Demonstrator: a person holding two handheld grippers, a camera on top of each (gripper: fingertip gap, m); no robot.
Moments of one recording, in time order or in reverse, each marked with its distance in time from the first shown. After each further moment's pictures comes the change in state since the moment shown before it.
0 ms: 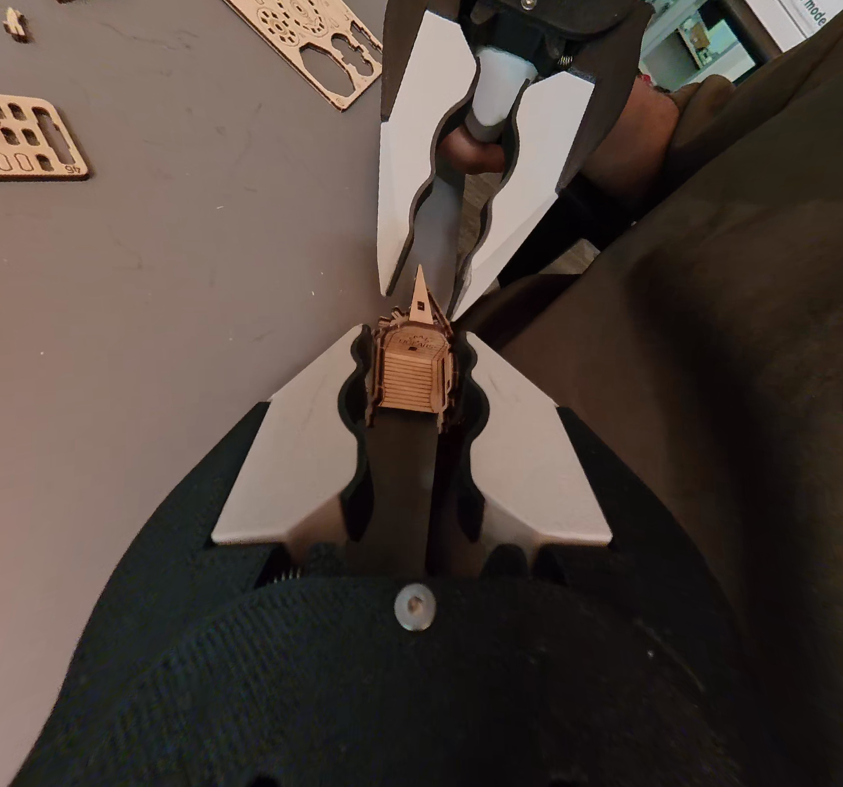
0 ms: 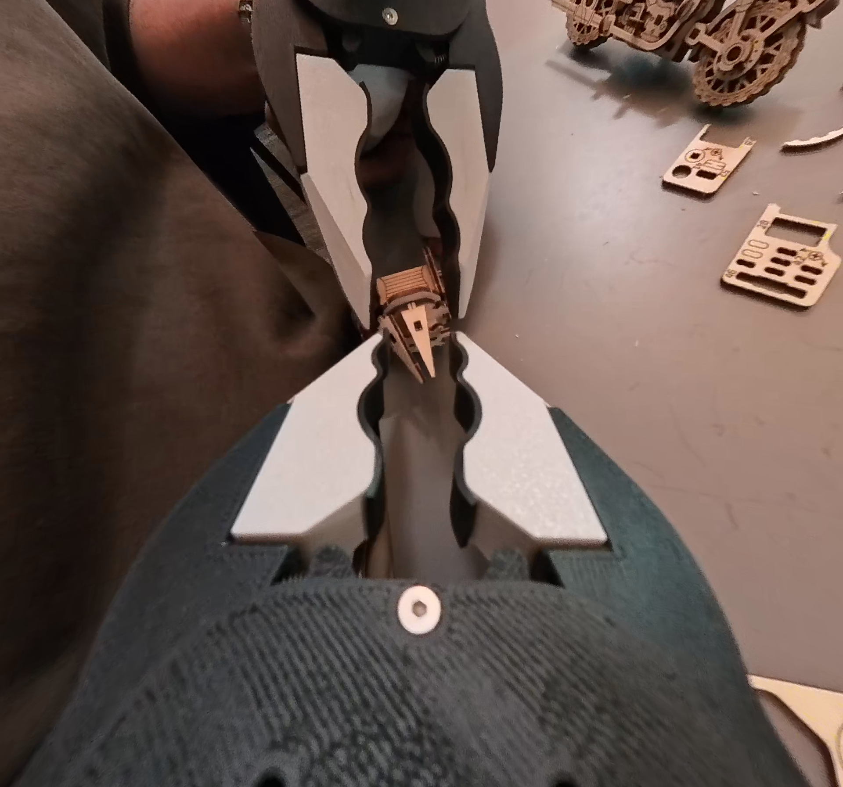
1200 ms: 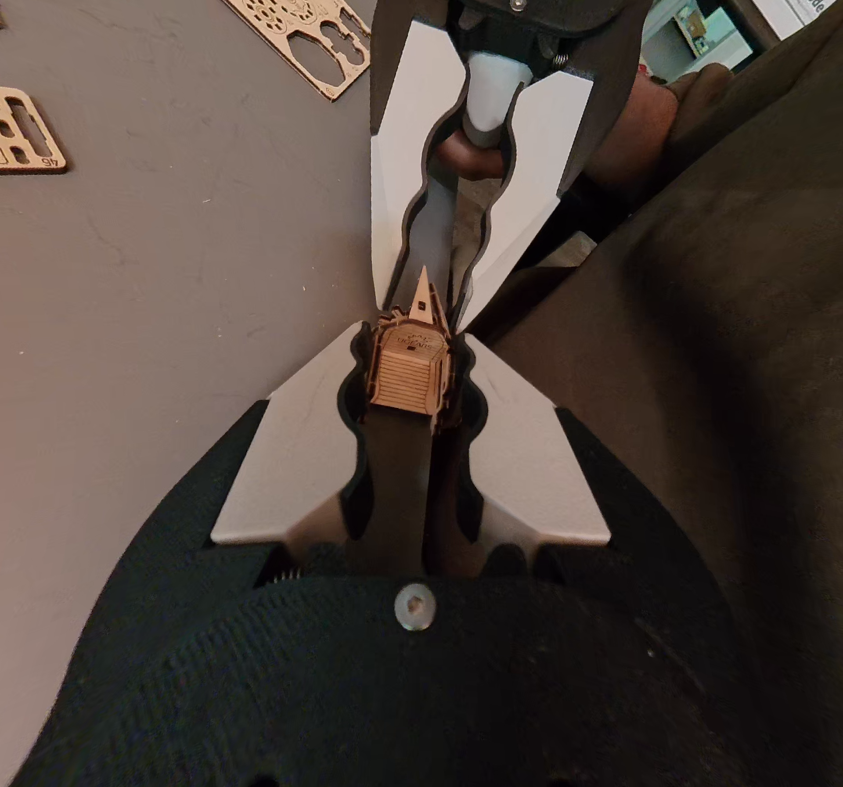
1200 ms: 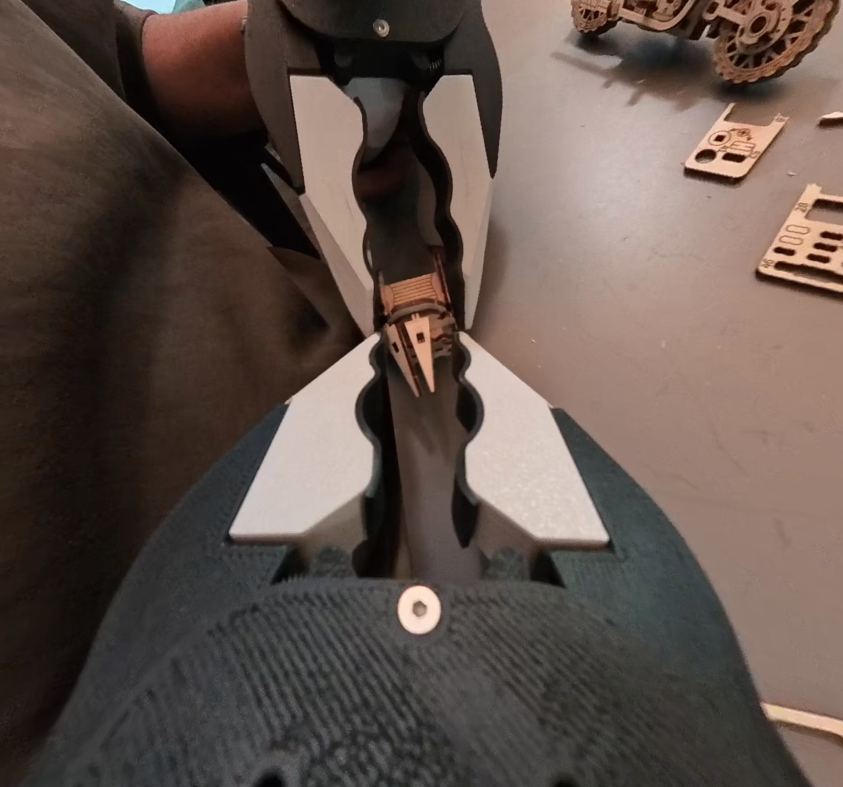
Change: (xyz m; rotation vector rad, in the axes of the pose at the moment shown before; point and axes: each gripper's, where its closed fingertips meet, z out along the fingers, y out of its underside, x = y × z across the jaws) left arm 0.002 0.003 0.001 -0.015 0.011 0.006; right arm -0.005 -0.002 0.006 0.005 -0.029 0.071
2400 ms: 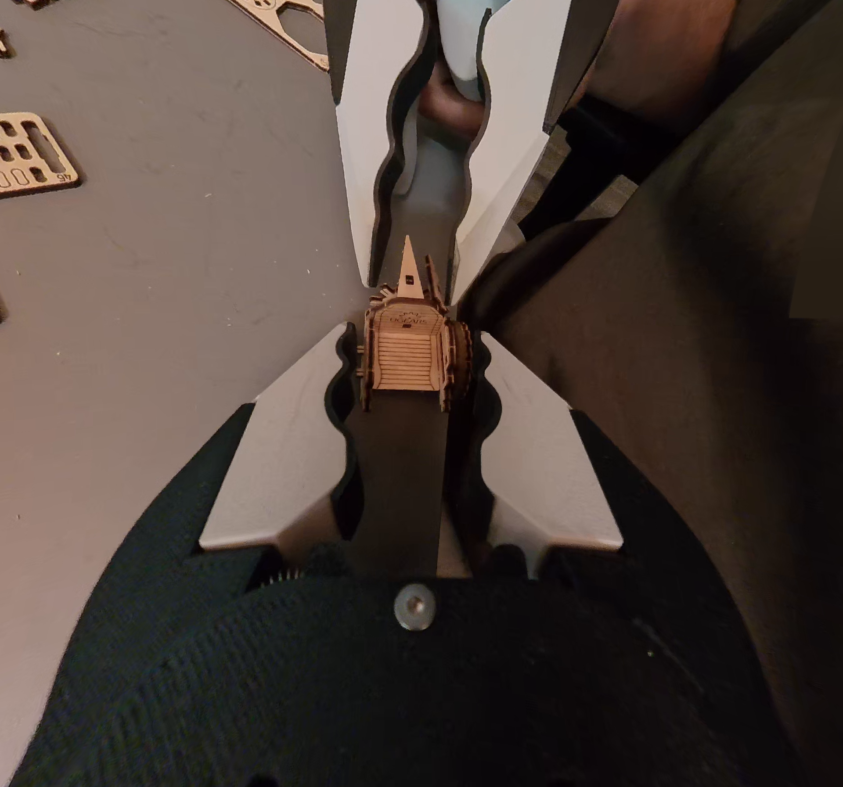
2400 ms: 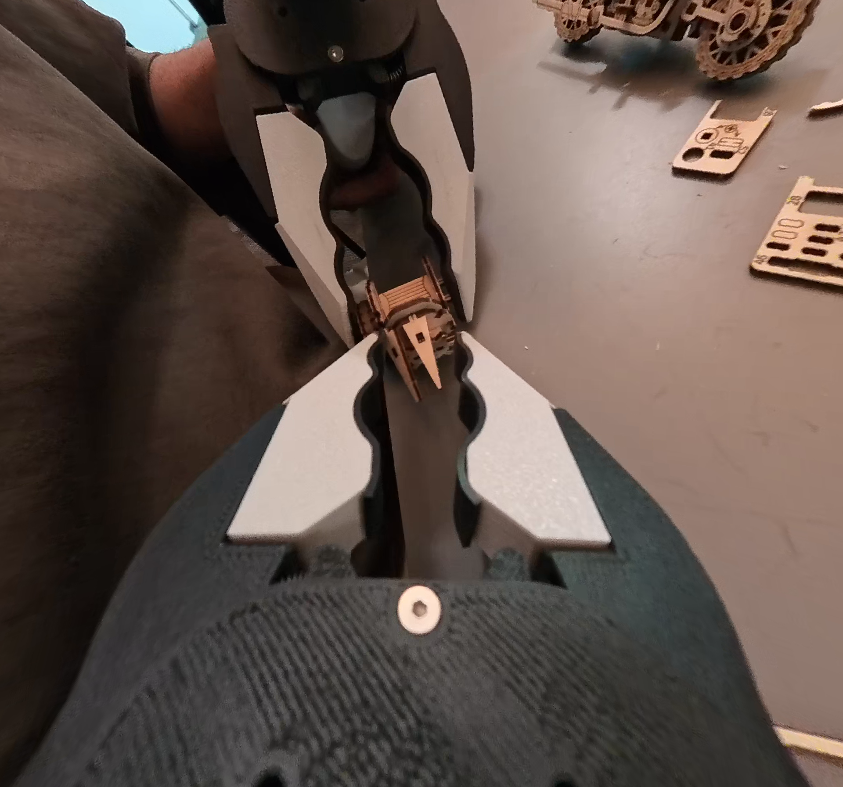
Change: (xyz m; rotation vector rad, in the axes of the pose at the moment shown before) left arm -0.003 0.011 -0.004 -0.073 -0.081 0.133; right arm 0.004 -0.005 0.002 0.032 -0.019 0.052
